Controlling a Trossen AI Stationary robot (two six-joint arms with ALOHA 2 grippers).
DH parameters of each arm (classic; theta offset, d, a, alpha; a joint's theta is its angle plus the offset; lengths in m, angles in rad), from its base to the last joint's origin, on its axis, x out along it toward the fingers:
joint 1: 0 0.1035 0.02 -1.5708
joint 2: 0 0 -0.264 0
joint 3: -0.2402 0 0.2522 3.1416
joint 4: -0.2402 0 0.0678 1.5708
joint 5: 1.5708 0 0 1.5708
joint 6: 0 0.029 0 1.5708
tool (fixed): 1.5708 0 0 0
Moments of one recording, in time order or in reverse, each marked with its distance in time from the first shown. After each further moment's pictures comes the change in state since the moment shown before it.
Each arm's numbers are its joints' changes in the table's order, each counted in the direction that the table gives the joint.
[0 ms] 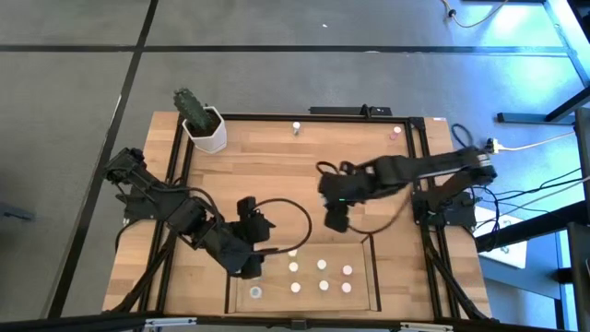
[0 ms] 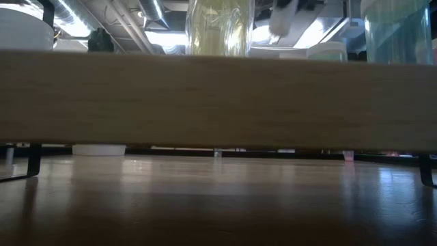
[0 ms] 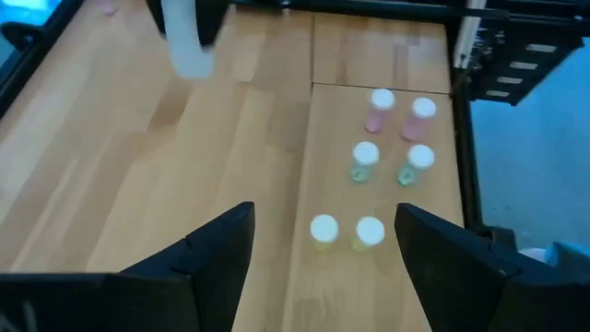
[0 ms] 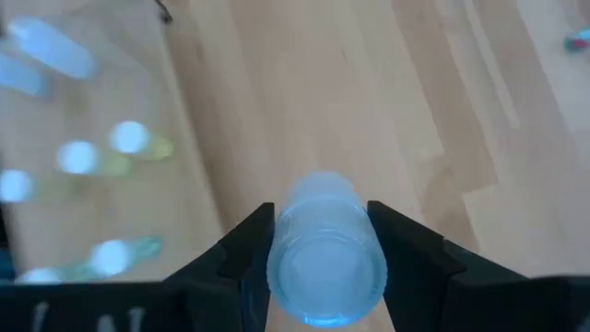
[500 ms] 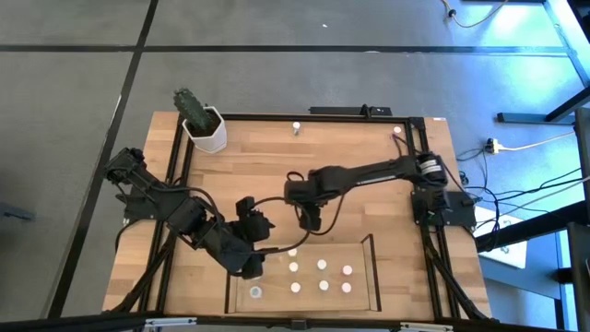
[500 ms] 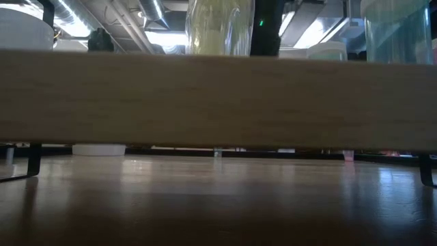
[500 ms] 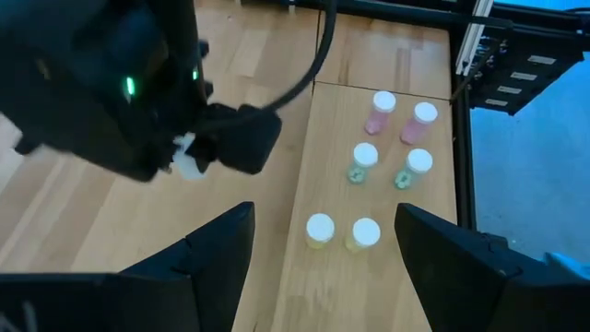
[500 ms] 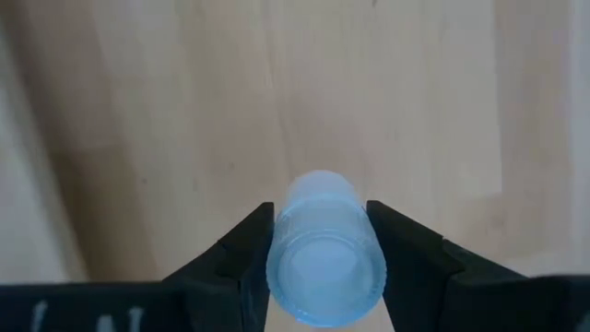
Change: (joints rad) left arm 0.011 0.000 0.000 -0.006 0.001 -0.055; right arm -0.139 0.387 0.001 0.143 -0.090 -0.249
